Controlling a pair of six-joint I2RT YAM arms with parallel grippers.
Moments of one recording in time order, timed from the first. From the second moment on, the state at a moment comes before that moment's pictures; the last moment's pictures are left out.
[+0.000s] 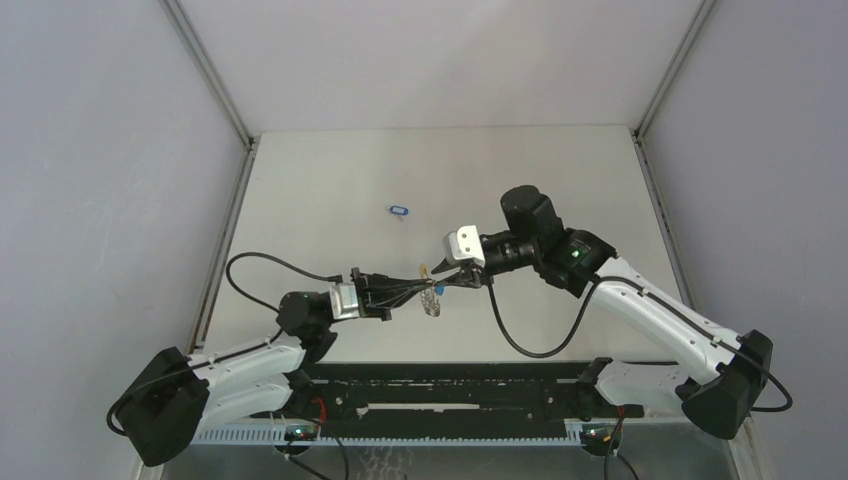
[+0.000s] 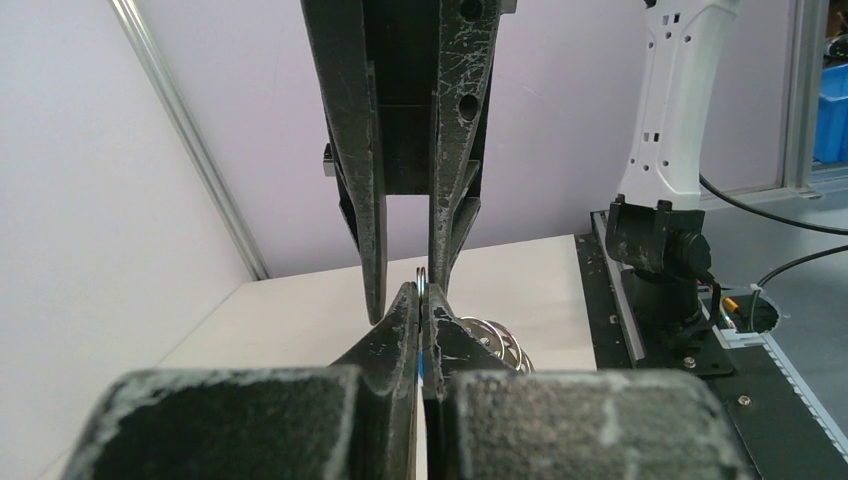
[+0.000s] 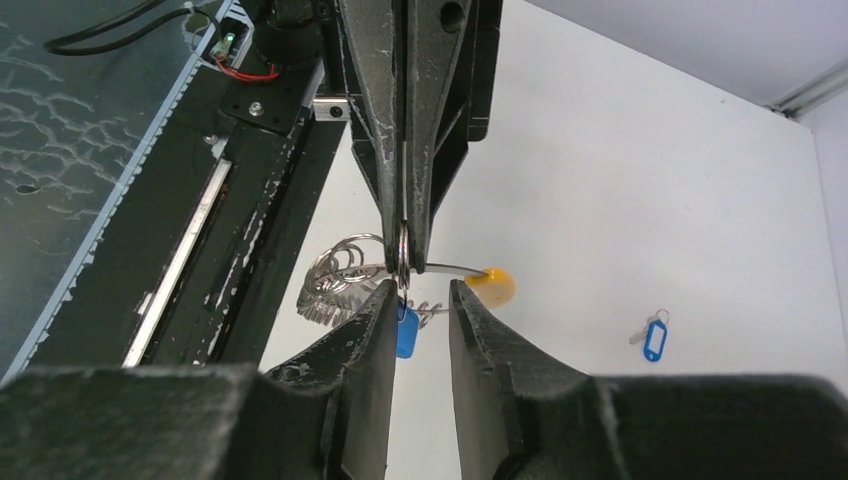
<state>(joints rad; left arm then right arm) -0.76 0.98 0.22 1.32 0.64 -0.07 0.78 1.16 1.13 -0.49 -0.84 -0.69</state>
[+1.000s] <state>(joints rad) -0.76 0.80 0.22 0.88 0.52 0.08 0.92 1.37 1.49 -0.97 -0.33 -0.66</state>
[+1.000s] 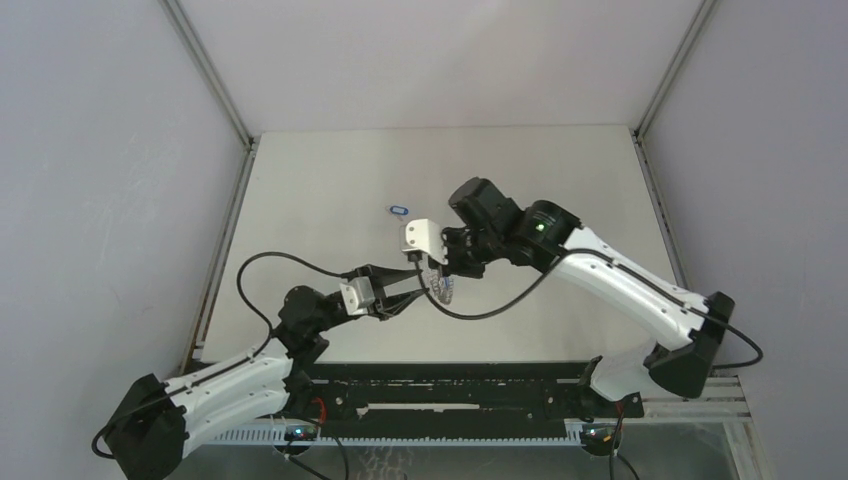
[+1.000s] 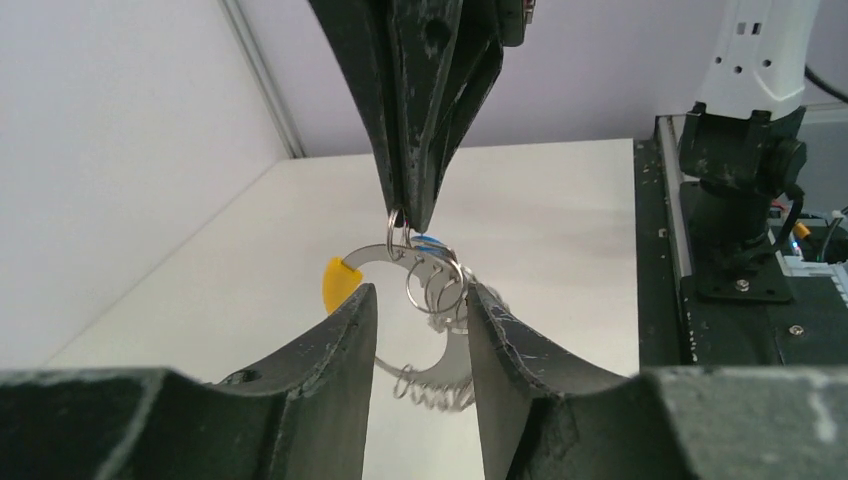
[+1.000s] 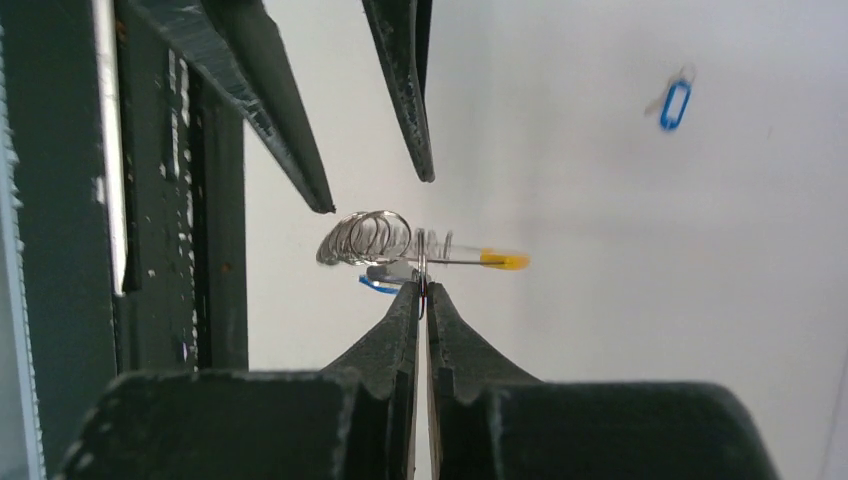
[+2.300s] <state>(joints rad) -0.76 1.13 0.22 1.18 0.58 -0.01 1.03 1.53 1.63 -1.19 -0.14 -0.67</state>
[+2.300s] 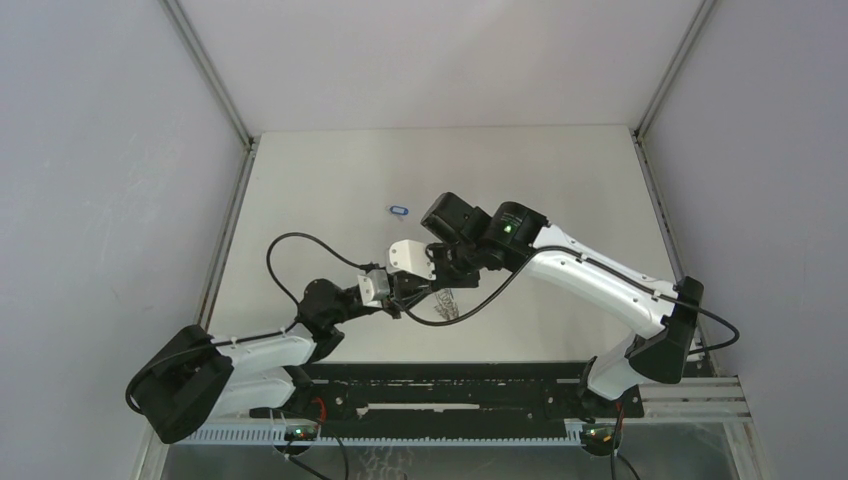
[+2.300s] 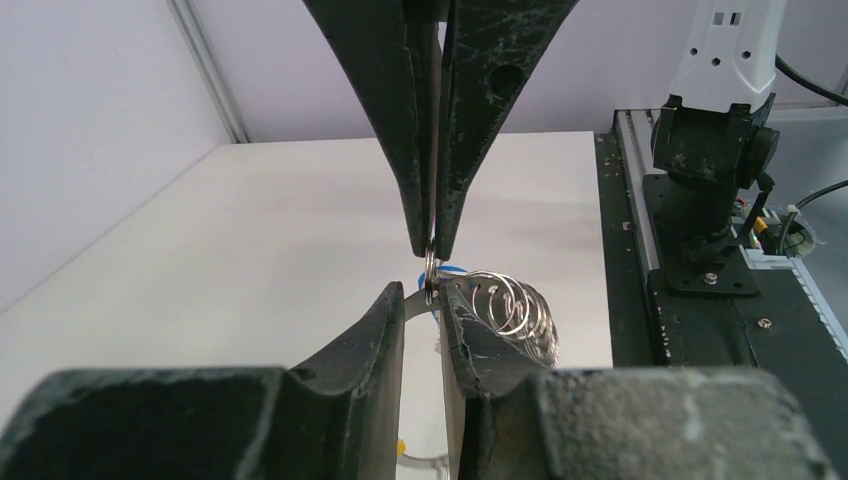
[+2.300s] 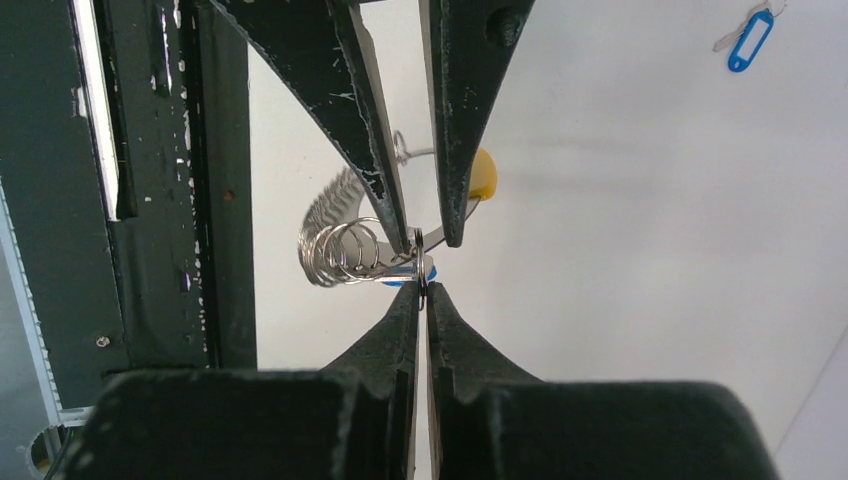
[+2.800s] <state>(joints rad) -0.76 1.12 0.23 1.16 0.59 -0.01 1.05 1.53 1.63 -1.19 -0.13 -0.67</state>
